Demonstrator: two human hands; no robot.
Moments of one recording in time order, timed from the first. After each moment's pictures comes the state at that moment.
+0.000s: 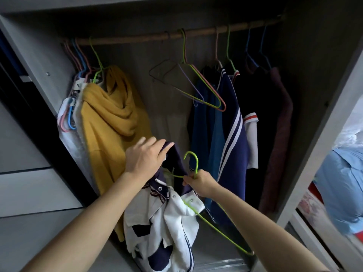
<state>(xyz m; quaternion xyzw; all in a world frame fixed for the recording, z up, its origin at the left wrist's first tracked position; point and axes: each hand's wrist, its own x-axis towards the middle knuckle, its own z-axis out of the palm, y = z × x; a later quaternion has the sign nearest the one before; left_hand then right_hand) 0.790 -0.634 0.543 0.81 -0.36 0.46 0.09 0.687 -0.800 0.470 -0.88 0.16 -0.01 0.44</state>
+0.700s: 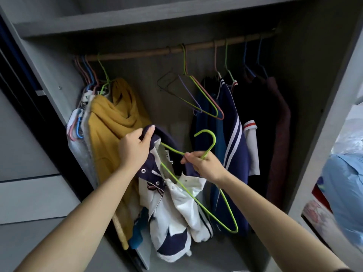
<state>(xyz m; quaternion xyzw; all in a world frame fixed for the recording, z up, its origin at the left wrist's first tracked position) 0.806 -0.624 0.588 0.83 -0.27 0.30 0.38 0.689 -0.815 0.528 -0.80 0.05 -0.16 0.58</state>
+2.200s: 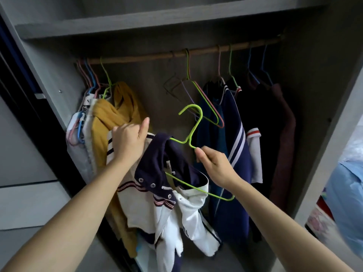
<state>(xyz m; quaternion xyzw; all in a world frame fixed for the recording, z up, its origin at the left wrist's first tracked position) 0.846 -0.625 0.613 0.85 -0.28 0.41 0.21 0.680 -0.826 0.547 -0.86 0.01 -0.30 0.42</state>
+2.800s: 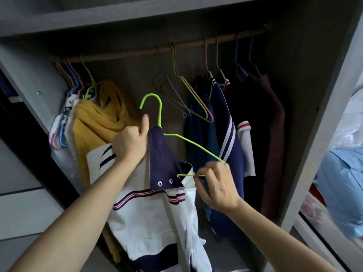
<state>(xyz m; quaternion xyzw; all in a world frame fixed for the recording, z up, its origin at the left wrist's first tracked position) 0.829 -0.664 0.605 0.87 -0.21 0.33 0.29 0.657 -0.835 0.467 -0.84 -0.04 -0.53 0.10</state>
